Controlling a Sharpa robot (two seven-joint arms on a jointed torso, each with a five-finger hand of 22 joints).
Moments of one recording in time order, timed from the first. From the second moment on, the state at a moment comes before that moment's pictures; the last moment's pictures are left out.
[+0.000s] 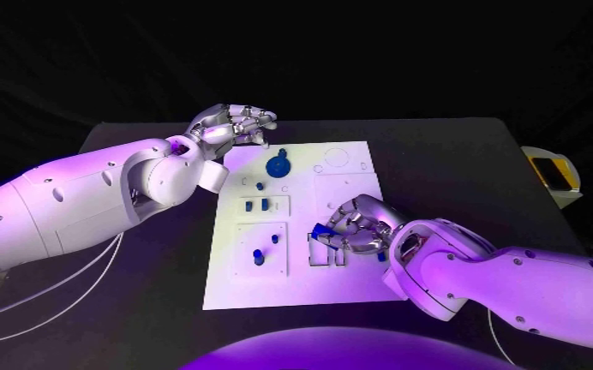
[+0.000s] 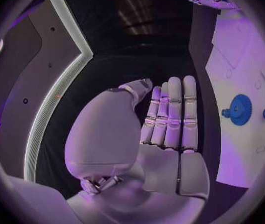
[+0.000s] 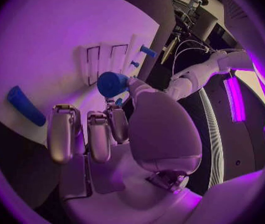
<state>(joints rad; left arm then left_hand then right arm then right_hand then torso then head) 1.16 -0.84 -0.02 1.43 -0.07 -0.07 0.32 1.41 -0.20 0.50 0.15 0.21 0.95 0.18 0.29 0.30 1.06 0.12 0.32 0.18 1.04 0.05 0.90 0.48 0.17 0.90 0.15 0.74 0.66 1.04 -0.87 -0.18 1.89 -1.12 -0.58 -0.42 1.28 -0.14 0.27 0.29 0.20 0.92 0.11 0.43 0.28 1.41 0.00 1.37 1.31 1.47 -0.05 1.55 1.31 0.05 1.47 0.05 1.37 1.31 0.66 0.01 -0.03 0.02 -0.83</state>
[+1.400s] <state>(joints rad) 1.16 -0.84 -0.02 1.43 -0.07 -0.06 0.31 1.41 -0.20 0.50 0.15 0.21 0.95 0.18 0.29 0.30 1.05 0.12 0.32 0.18 1.04 0.05 0.90 0.48 0.17 0.90 0.15 0.74 0.66 1.03 -0.87 -0.18 1.88 -1.22 -0.47 -0.48 1.05 -0.09 0.03 0.29 0.10 0.98 0.05 0.55 0.66 1.46 -0.01 1.42 1.31 1.47 -0.07 1.55 1.31 0.05 1.47 0.04 1.36 1.31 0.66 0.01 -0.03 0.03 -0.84</state>
